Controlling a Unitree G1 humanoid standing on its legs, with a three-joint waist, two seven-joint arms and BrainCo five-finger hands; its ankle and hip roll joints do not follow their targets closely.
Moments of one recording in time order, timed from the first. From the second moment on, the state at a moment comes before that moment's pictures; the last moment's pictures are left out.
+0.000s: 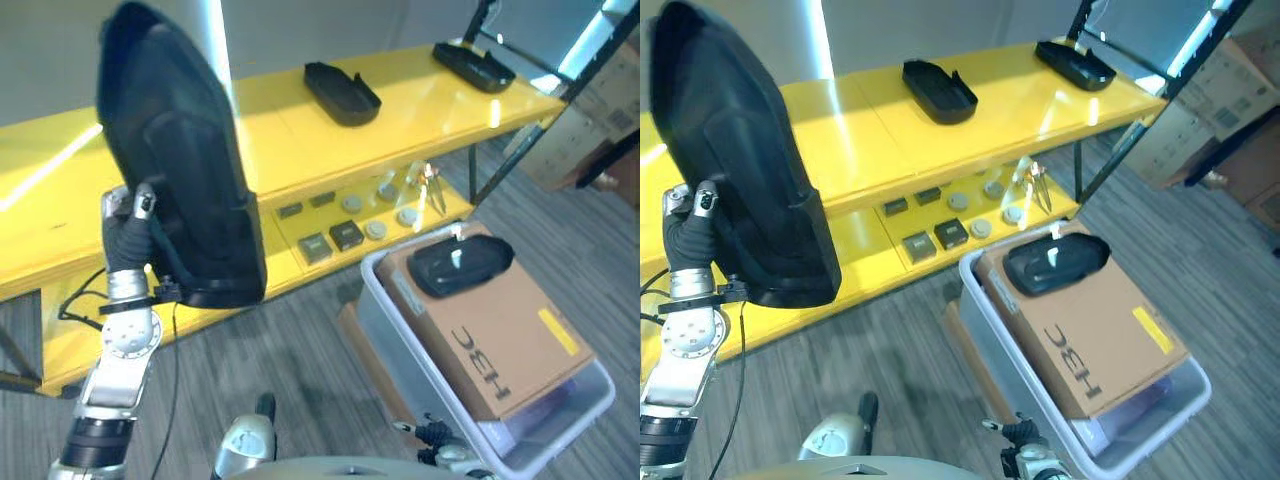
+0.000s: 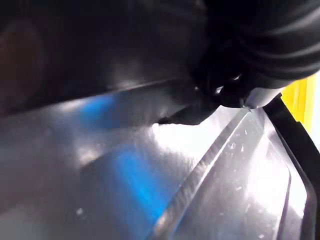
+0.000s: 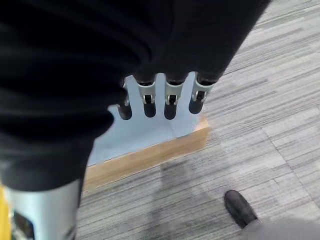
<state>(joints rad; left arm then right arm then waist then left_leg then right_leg) -0.04 0.46 0.02 -0.23 0.05 -0.26 0.43 -0.07 -0.21 0.10 1.27 0.00 -0.06 -0.21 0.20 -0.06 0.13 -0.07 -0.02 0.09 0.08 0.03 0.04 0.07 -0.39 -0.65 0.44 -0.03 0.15</state>
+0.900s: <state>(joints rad) -0.02 0.44 -0.05 -0.25 -0.08 -0.30 0.36 -0.09 -0.23 0.09 1.30 0.09 -0.08 -0.24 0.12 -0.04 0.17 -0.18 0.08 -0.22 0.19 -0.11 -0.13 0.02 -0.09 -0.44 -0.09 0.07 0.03</state>
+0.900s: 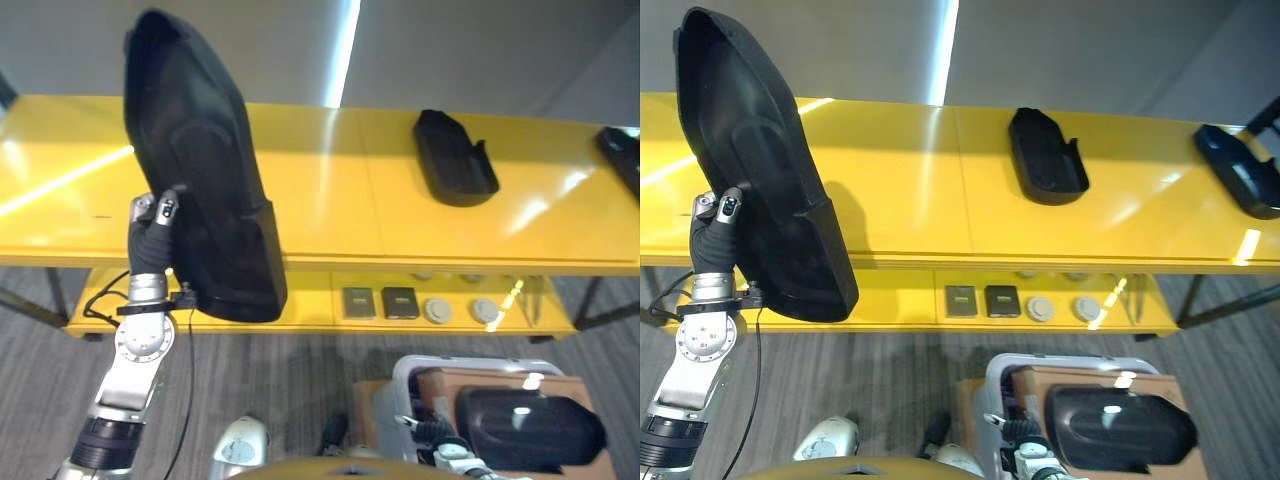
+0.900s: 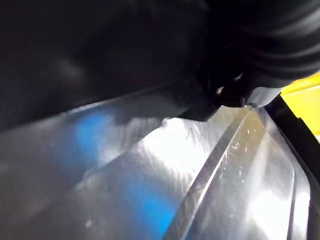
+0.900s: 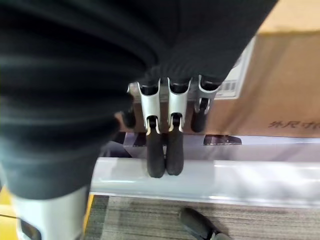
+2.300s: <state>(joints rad) -0.44 0.41 -0.28 0.18 -0.06 -0.05 0.31 -0.04 -0.19 0.19 1.27 0.11 -0.06 -0.18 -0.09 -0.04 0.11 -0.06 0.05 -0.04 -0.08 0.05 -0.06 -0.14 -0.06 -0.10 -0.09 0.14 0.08</state>
